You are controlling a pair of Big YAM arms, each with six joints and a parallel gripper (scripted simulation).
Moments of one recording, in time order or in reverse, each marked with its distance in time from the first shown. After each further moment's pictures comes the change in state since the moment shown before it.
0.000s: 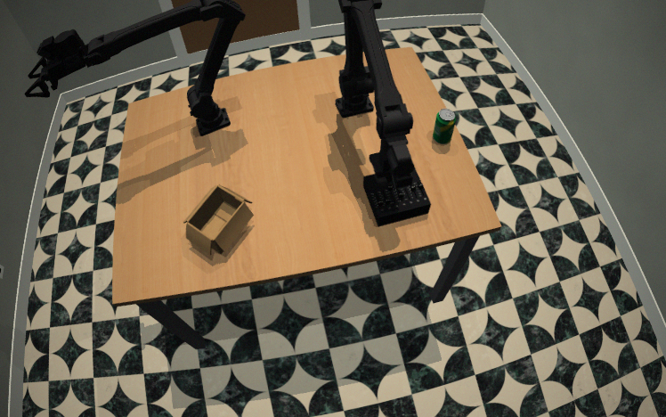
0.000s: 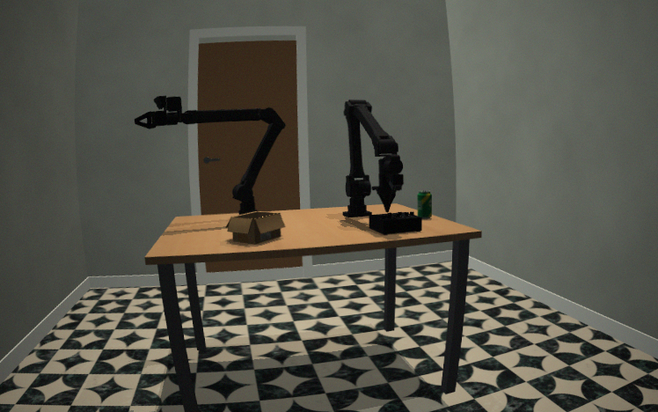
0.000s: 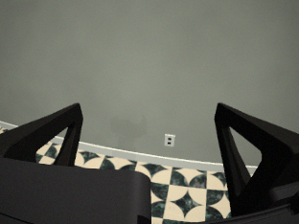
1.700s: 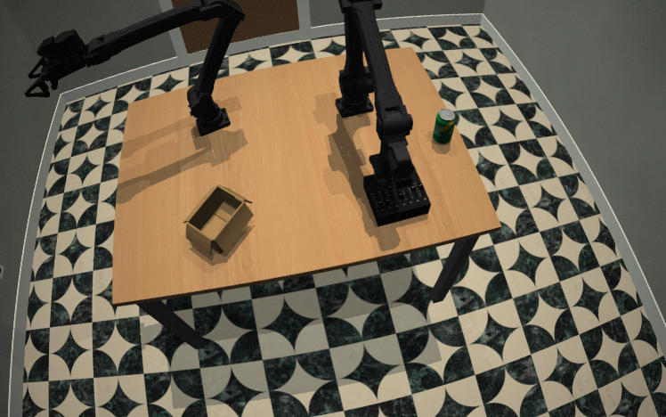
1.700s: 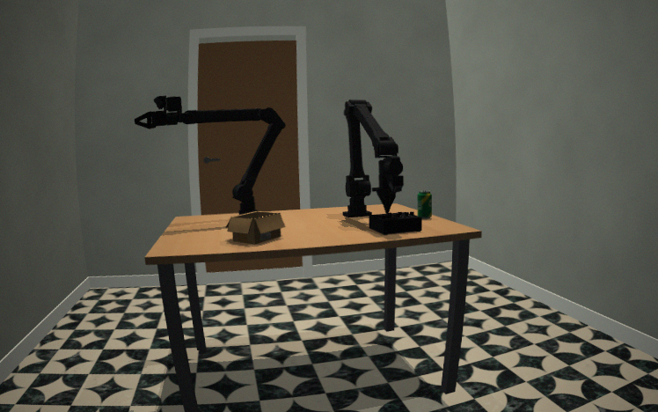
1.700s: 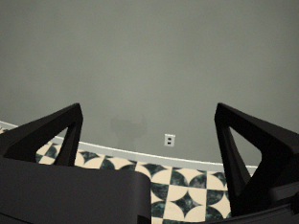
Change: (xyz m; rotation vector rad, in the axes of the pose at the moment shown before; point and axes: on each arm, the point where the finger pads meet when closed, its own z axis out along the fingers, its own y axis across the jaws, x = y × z) left arm 0.000 0.000 0.005 0.000 0.000 0.000; right arm 0.000 0.000 0.000 0.000 0.000 0.000
